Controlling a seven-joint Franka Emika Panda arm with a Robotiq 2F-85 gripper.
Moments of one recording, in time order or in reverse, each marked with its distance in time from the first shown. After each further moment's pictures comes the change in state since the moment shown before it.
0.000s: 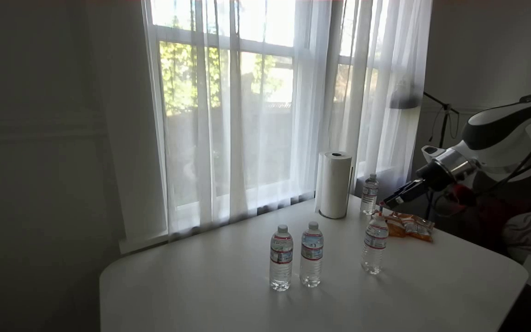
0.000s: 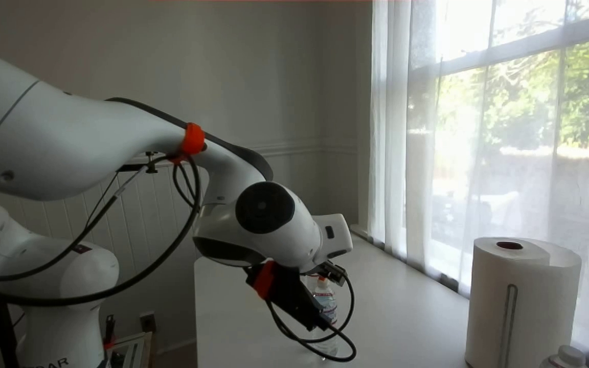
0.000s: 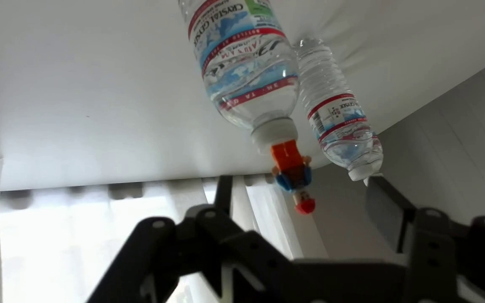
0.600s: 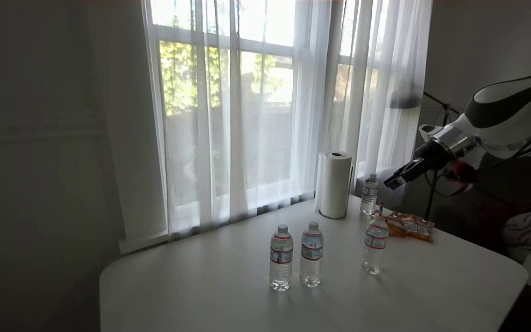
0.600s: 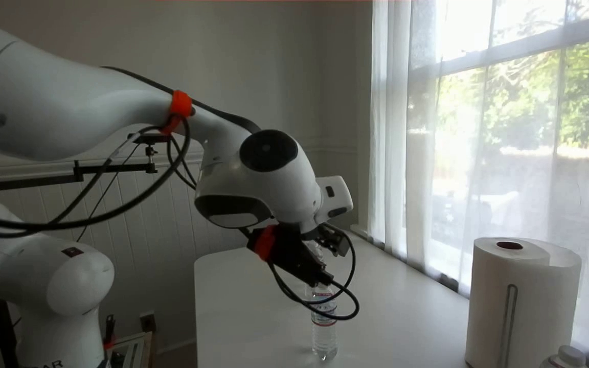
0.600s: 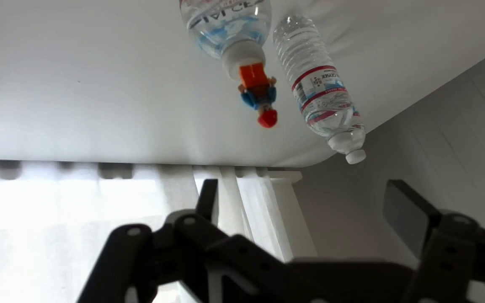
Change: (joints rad) arm -0.126 0.042 0.208 0.065 -0.036 -0.133 0.130
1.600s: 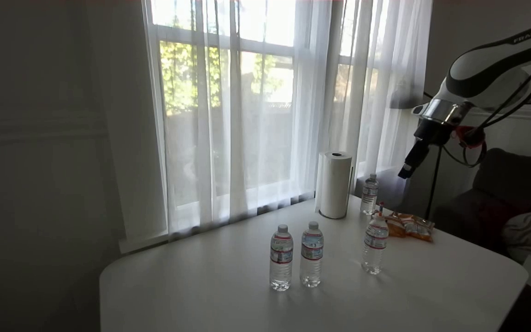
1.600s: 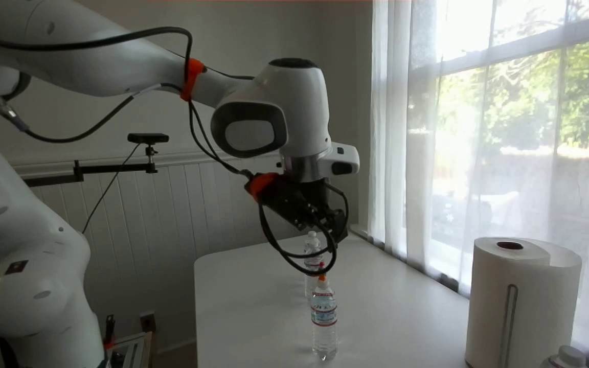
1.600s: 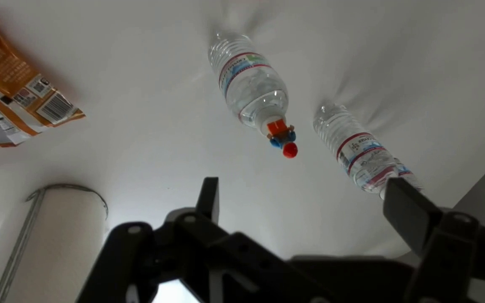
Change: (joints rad) arm -0.645 0.302 0.651 0.227 -0.043 -0.433 0.361
